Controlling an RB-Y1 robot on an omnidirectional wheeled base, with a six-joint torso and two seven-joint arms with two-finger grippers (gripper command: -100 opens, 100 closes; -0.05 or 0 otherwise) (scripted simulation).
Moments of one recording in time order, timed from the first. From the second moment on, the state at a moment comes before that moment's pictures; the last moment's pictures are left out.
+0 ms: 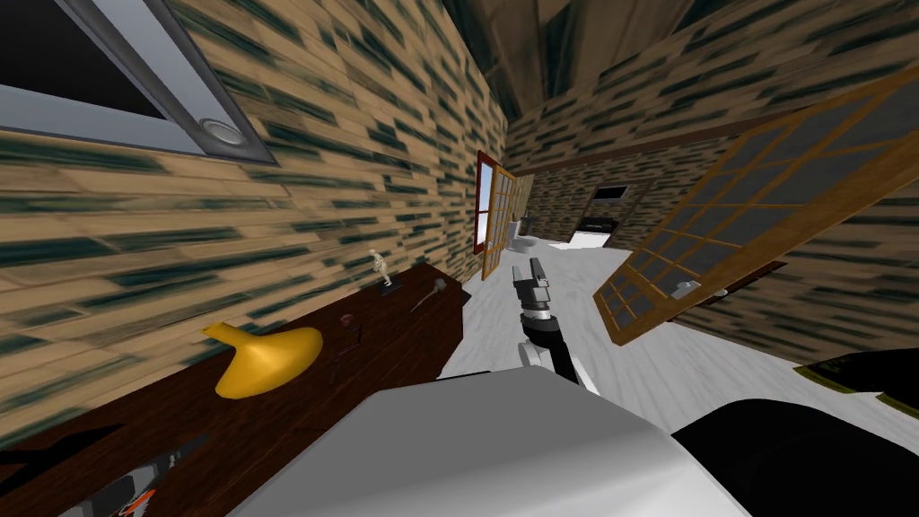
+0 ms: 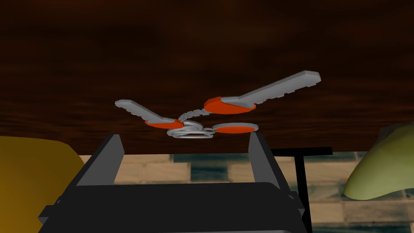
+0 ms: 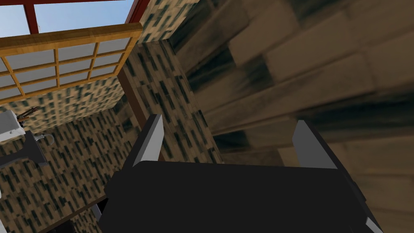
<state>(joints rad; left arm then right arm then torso) 0.83 1.28 0.01 -1.10 -0.23 -0.21 0.35 0.50 0.02 0.06 -2.31 0.11 -0.51 -0.08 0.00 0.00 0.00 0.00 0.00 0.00</state>
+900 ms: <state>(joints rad) 0.66 1.40 -0.20 -1.19 -0.20 -0.08 0.40 0.50 0.02 0.06 -2.31 0.11 -0.51 -0.08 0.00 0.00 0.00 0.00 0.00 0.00</state>
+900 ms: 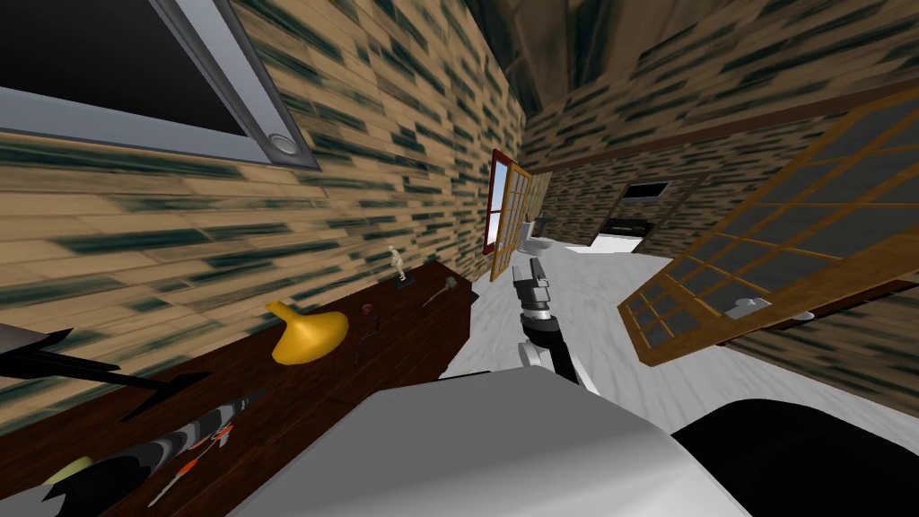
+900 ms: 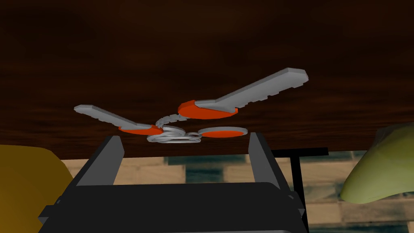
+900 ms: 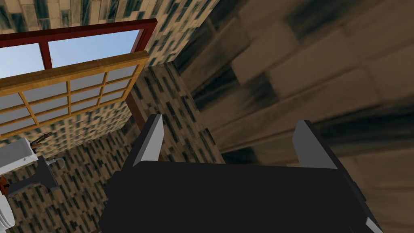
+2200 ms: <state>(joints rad) 0.83 1.28 0.00 -1.10 -0.23 -0.20 0.35 0.50 0.02 0.06 -2.31 0.11 -0.51 -0.08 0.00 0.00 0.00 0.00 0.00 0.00</state>
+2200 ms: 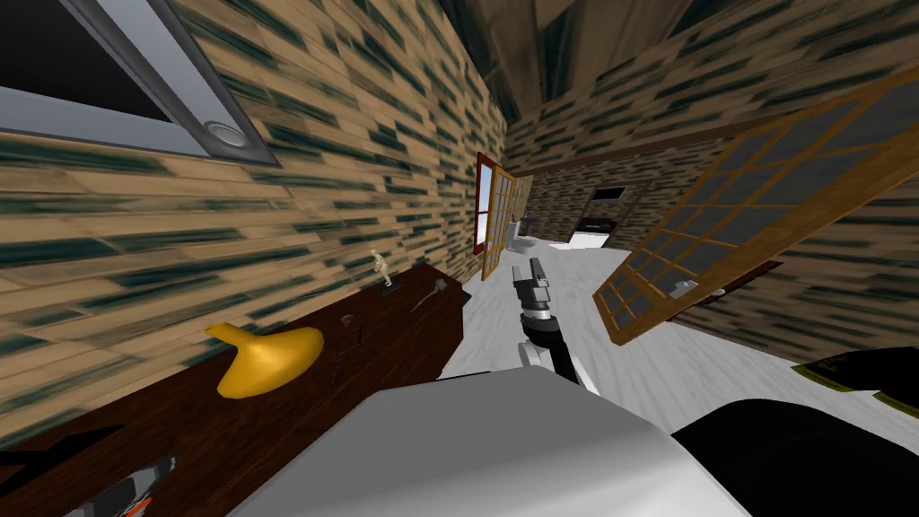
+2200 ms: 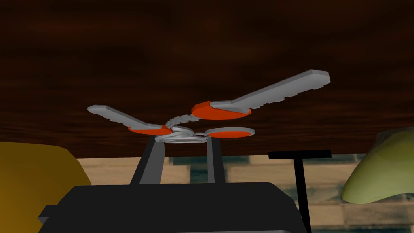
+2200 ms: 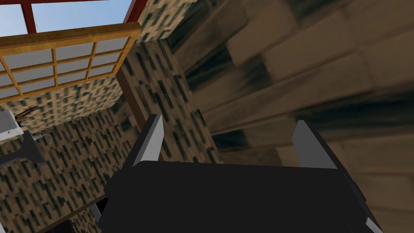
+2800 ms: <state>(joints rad) 0.98 1.18 0.16 -1.06 -0.25 -0.29 0.31 0.50 0.02 0.06 -2.31 0.11 -0.51 -0.08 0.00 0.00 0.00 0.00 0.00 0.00</state>
